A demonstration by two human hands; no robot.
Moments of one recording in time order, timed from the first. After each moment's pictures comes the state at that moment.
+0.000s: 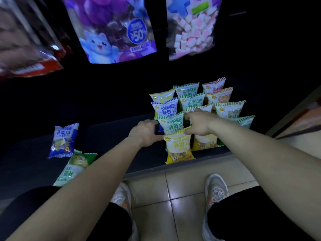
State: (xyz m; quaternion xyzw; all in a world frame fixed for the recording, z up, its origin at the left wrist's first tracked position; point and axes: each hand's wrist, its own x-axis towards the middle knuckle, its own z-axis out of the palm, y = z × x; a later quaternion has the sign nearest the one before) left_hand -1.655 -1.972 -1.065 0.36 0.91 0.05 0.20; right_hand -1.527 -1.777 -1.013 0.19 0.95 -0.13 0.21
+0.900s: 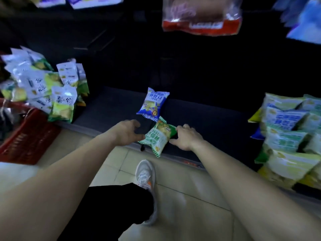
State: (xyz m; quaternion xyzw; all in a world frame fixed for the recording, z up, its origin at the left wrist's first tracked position) left_hand -1.731 -2.375 -1.039 0.06 0.96 0.10 0.27; right_hand -1.708 -2.139 -1.116 0.02 0.95 -0.19 0.26
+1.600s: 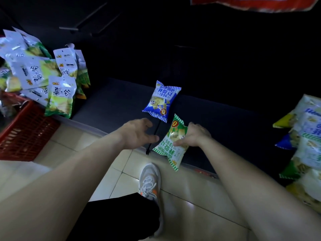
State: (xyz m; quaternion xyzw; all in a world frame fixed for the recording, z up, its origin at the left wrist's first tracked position) left_hand -1.762 -2.366 -1.052 0.05 0.94 0.16 0.30; right_hand -1.783 -2.144 -1.182 0.08 0.93 -0.20 0.29
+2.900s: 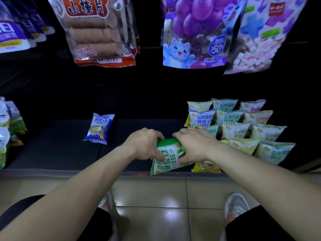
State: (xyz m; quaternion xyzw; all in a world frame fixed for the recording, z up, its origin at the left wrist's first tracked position) left_hand -1.661 -2.124 -0.998 0.36 0.91 0.09 0.20; right_hand -1.568 -1.937 -0.994 -0.07 0.99 0.02 0.12
